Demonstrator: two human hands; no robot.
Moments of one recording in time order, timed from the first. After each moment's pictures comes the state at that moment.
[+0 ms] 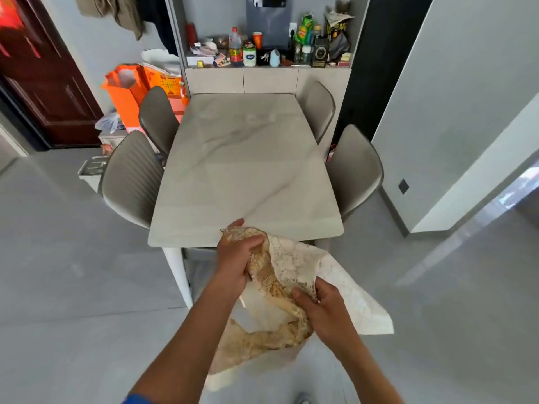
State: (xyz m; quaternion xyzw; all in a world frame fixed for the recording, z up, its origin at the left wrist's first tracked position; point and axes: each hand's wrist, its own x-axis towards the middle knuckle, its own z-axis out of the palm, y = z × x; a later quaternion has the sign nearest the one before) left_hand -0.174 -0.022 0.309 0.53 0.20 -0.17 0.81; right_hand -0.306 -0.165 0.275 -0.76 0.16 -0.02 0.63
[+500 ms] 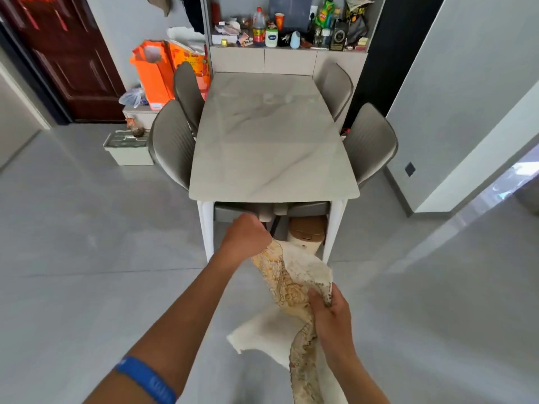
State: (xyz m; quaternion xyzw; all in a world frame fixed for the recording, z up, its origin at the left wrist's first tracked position) left_hand -0.288 0.124 0.324 0.90 -0.04 -0.20 0.39; right_hand -0.465 -0.010 0.241 -0.69 0.28 -0.10 0.66
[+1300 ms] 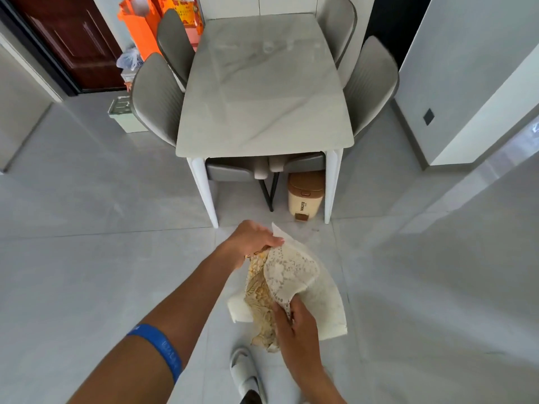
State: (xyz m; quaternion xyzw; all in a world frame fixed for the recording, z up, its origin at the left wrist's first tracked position) left_hand -0.393 0.044 0.248 0.82 0.05 -0.37 0.44; right_hand -0.590 -0.031 0.189 -0.74 0.21 0.00 0.64
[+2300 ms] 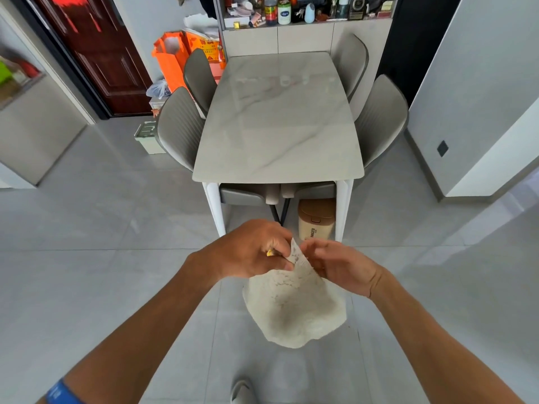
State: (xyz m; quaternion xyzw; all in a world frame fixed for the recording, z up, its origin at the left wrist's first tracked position) left_hand -0.395 0.050 0.368 0.84 -0.45 -0.16 0.25; right_hand -0.435 -0.175 0.268 -0.56 -0.03 0.30 0.77
